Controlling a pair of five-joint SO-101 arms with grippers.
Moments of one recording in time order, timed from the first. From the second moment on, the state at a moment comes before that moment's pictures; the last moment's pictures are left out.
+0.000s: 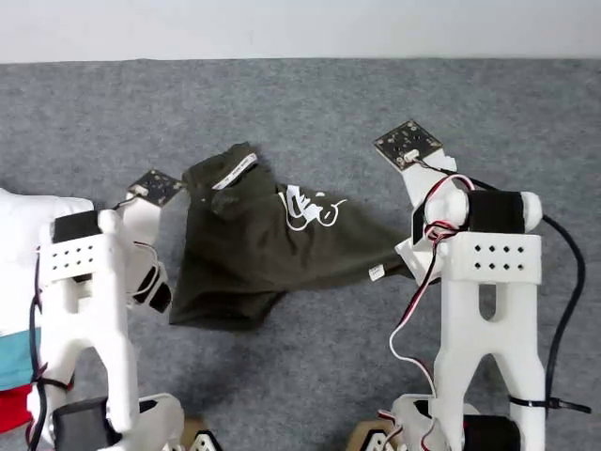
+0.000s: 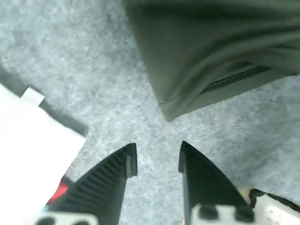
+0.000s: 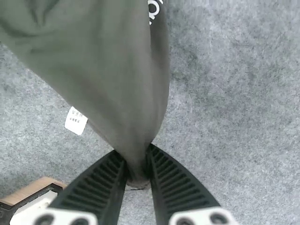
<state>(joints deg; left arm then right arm) -16.3 -17.0 33.5 87.5 -30.4 -1.1 -23.5 11.4 96.6 31.9</state>
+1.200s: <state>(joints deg) 16.3 -17.0 52.8 53.9 -13.5 -1.2 -23.5 11.4 96.6 31.9</state>
